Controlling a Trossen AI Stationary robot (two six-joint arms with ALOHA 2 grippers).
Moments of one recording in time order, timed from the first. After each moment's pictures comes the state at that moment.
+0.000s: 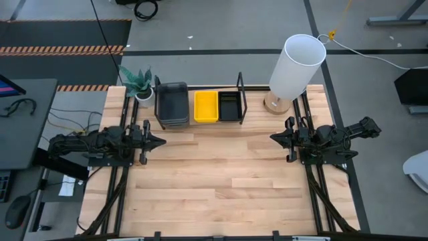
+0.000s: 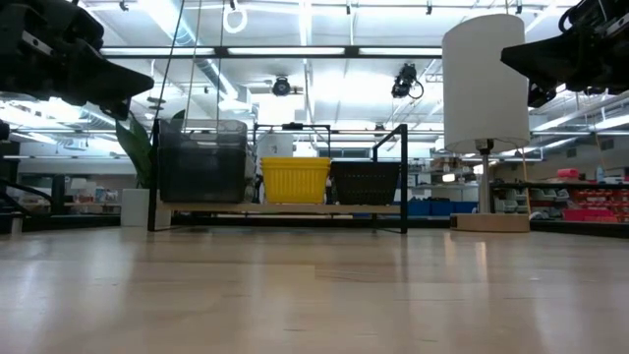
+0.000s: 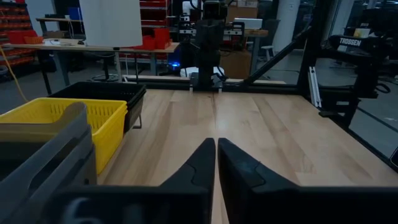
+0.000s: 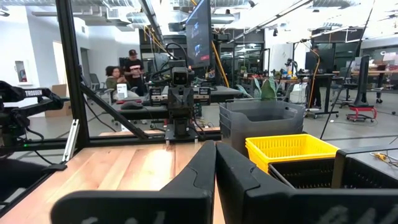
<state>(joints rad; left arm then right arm) -0.02 0.01 0.07 -0.10 -0.07 -0.03 0.28 0.01 0.01 0.19 0.37 -0.05</state>
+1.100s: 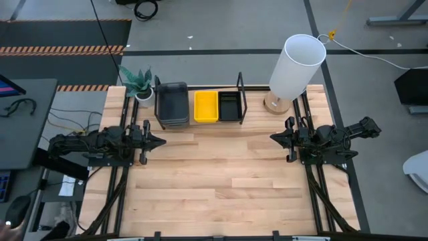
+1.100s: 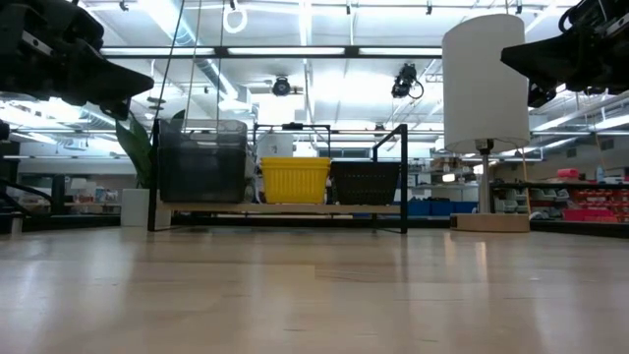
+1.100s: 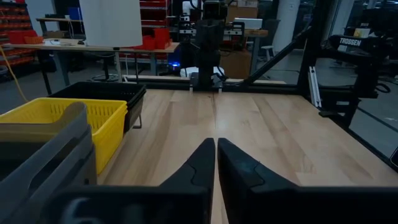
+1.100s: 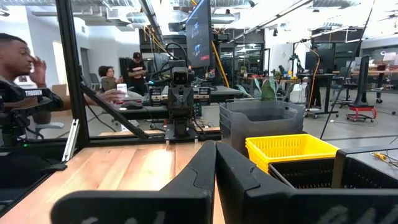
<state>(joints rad) -0.02 0.01 0.07 -0.10 -0.07 -0.03 0.28 0.01 0.01 0.19 0.37 -0.05</state>
